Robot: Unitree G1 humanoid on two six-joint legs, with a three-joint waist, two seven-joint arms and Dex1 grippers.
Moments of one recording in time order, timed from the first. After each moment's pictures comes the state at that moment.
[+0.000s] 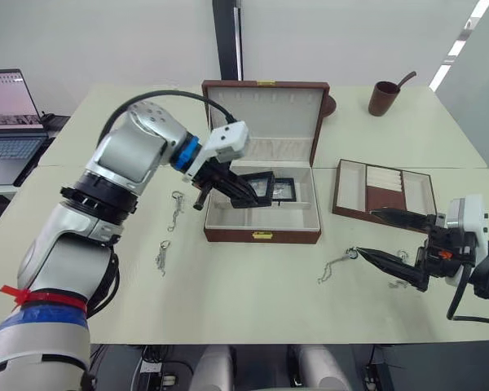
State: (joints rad) left arm -1.16 0.66 -0.50 0.39 -0.25 0.46 -1.61; right arm 0.12 -0.84 -0.42 -0.60 0.77 0.55 0.92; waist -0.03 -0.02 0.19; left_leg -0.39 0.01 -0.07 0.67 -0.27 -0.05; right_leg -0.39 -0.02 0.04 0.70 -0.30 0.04
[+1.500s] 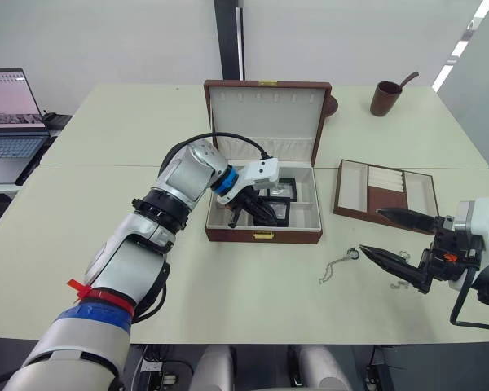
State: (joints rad) left arm -1.12 0.42 -0.49 0.59 -0.03 0.40 -1.58; right arm 0.16 -0.83 -0.46 -0.64 0.80 0.56 0.87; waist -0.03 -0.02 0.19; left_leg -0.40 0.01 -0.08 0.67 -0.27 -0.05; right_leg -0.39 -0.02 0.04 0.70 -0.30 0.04
